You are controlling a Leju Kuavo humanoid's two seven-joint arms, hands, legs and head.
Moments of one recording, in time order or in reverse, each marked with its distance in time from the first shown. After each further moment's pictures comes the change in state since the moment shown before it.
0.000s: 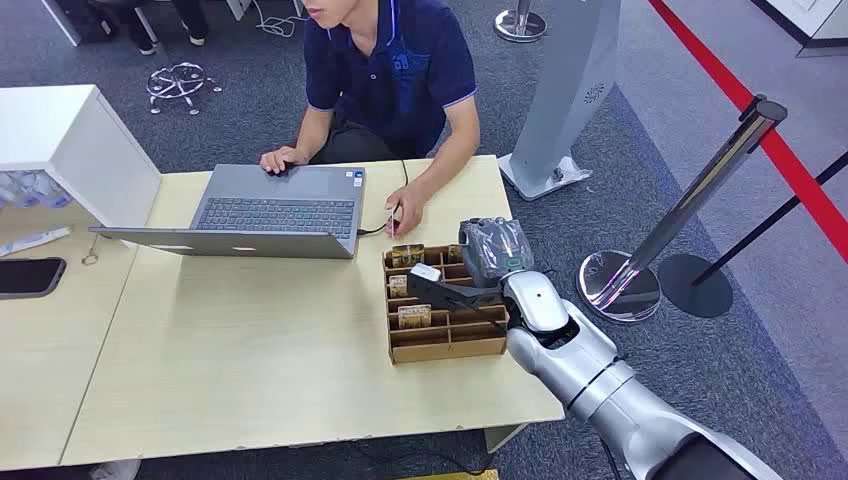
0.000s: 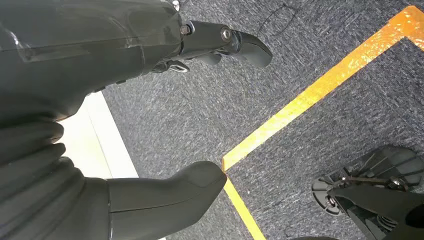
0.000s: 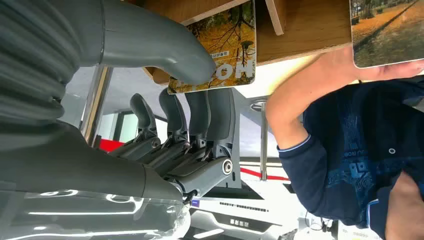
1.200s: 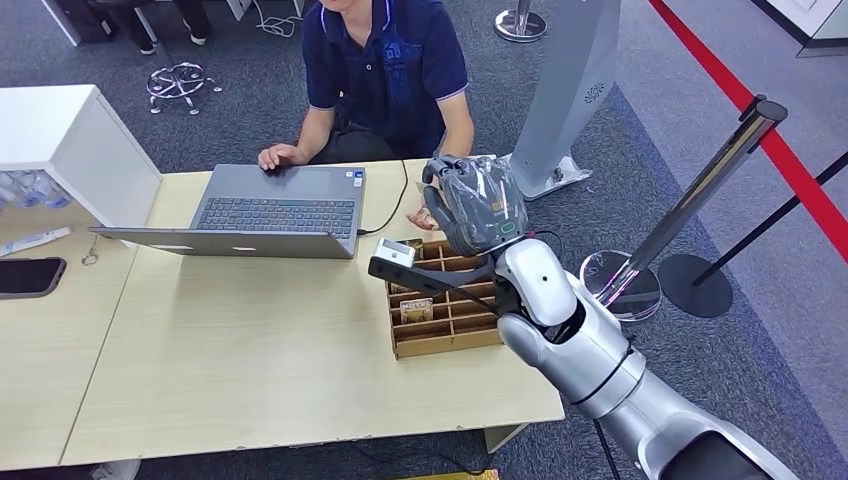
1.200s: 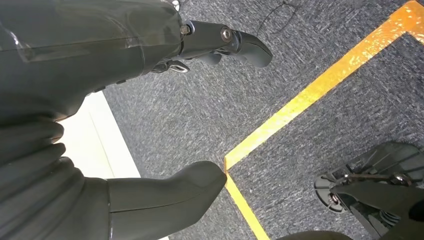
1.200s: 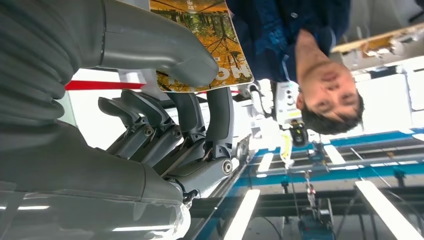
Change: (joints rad) left arm -0.001 -0.004 -0.003 0.000 -0.011 -0.008 0.010; right arm -0.047 -0.009 0.007 -0.377 0.079 -0.043 -0.018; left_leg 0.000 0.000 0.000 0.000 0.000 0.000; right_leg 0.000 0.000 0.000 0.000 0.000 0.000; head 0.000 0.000
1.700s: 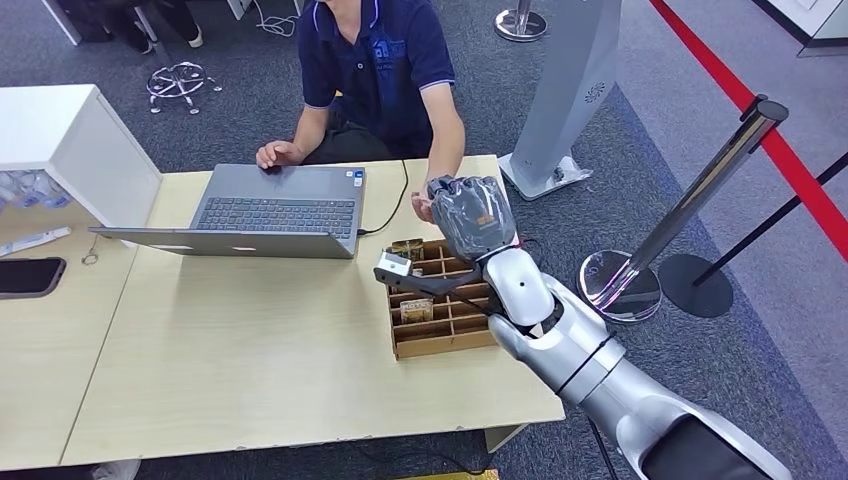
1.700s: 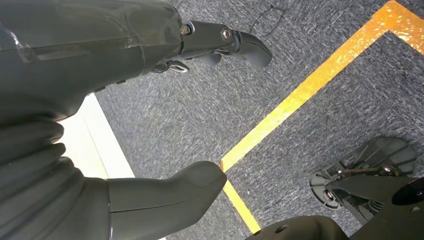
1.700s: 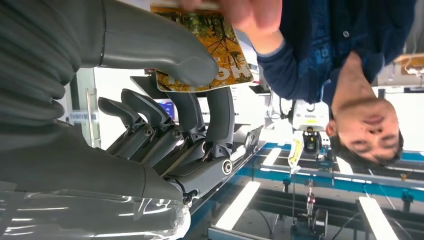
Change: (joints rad) left arm -0.015 -0.008 -0.020 -0.003 -0.021 -0.012 -0.003; right arm -0.037 0.033 0.054 0.292 0.162 -0.122 0.015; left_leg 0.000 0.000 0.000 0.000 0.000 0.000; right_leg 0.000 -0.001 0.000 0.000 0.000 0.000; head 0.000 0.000
